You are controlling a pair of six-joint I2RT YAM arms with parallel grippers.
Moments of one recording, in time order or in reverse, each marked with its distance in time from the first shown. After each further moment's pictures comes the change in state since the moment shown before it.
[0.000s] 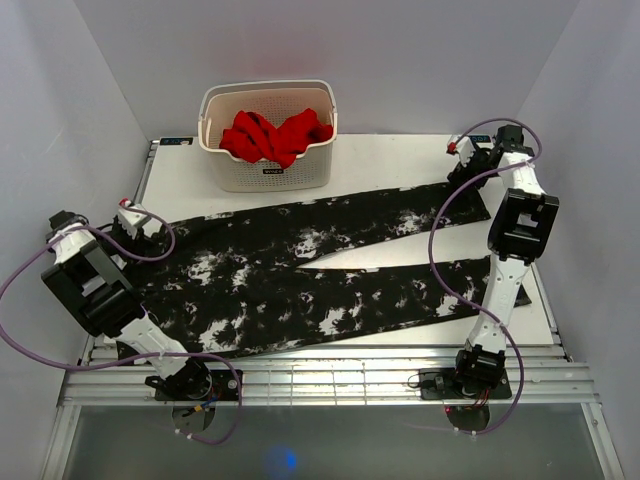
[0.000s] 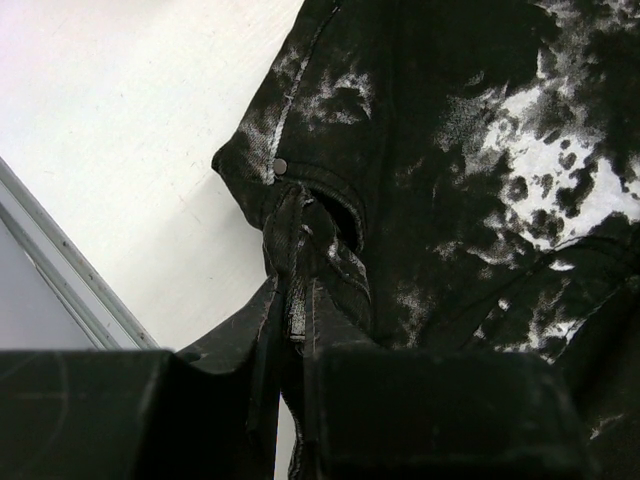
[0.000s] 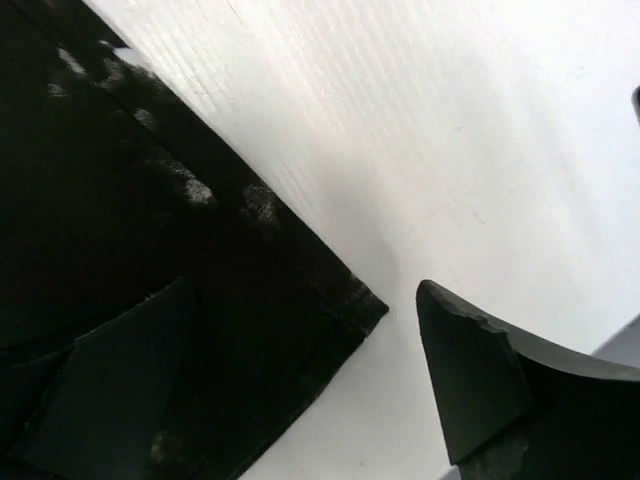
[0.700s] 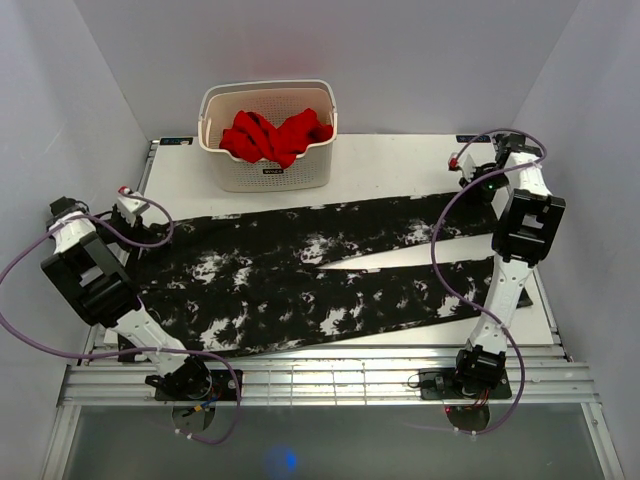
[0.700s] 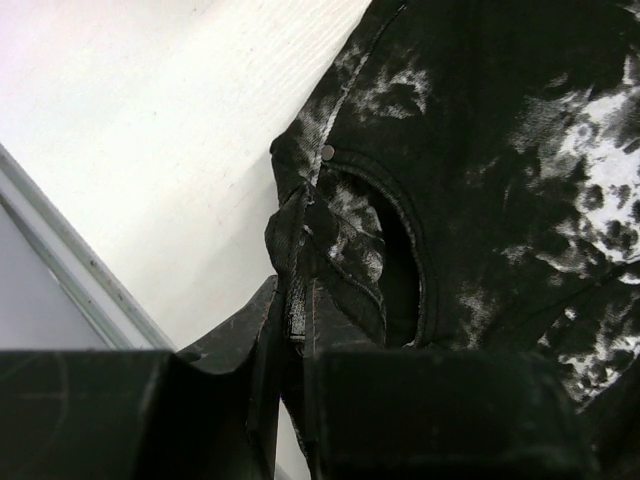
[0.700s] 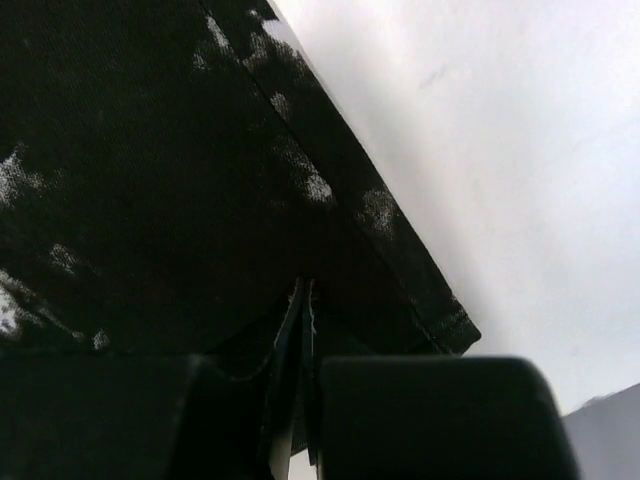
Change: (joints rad) left arm -0.038 0.086 0.129 0.006 -0.023 -0.077; right arm -0.027 0.002 0.000 -0.292 0.084 -0.164
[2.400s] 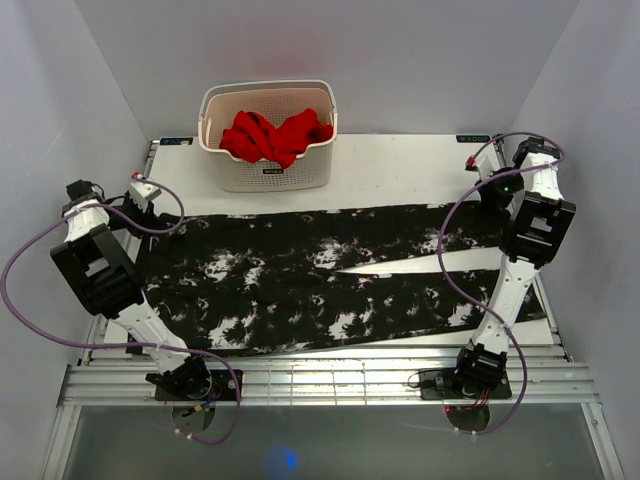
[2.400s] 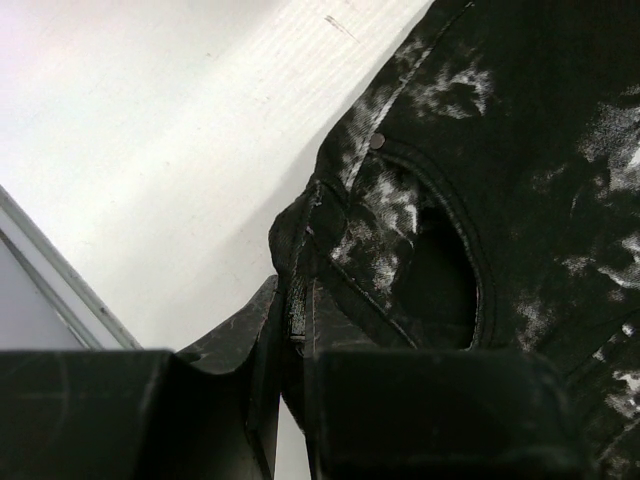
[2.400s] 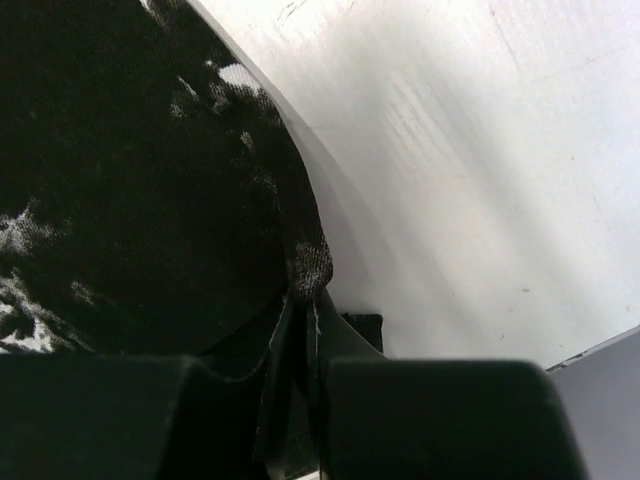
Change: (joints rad) left arm -0.113 0.051 0.049 0.094 -0.055 -0.148; right arm -0.083 0.039 0.100 -0.143 0.021 0.077
